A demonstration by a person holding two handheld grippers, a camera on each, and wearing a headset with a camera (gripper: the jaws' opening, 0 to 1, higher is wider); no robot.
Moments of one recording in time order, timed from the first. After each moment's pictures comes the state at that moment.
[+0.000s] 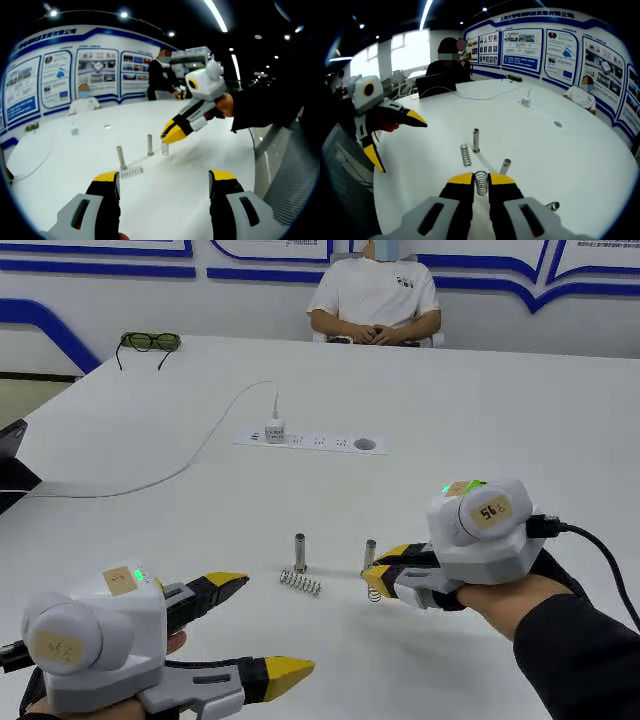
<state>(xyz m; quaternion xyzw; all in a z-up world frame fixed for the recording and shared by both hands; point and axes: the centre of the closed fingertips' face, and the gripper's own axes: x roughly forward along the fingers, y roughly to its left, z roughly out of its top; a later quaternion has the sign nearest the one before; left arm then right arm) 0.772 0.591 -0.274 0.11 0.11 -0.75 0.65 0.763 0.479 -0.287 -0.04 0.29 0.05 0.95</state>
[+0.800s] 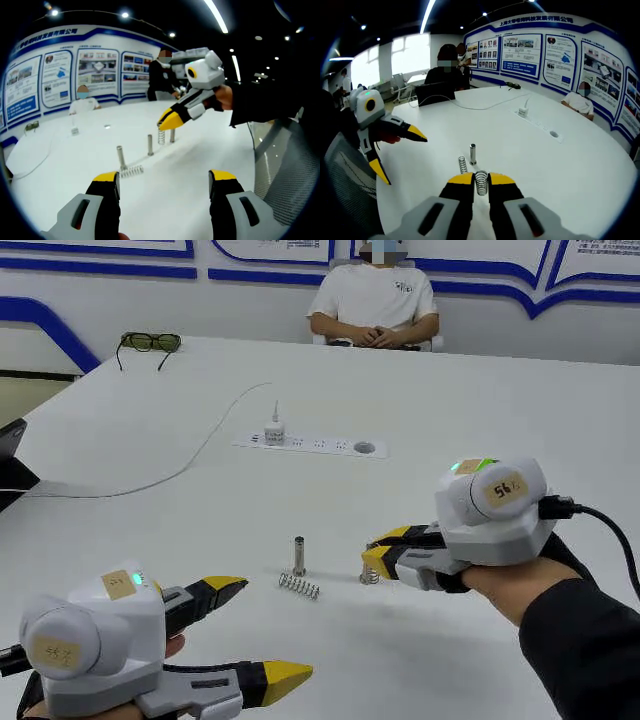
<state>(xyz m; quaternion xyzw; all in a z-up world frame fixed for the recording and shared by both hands) 0.772 0.592 -0.274 0.10 0.11 -0.75 0.65 0.772 0.473 -0.256 -0.04 0.27 0.05 0.96</state>
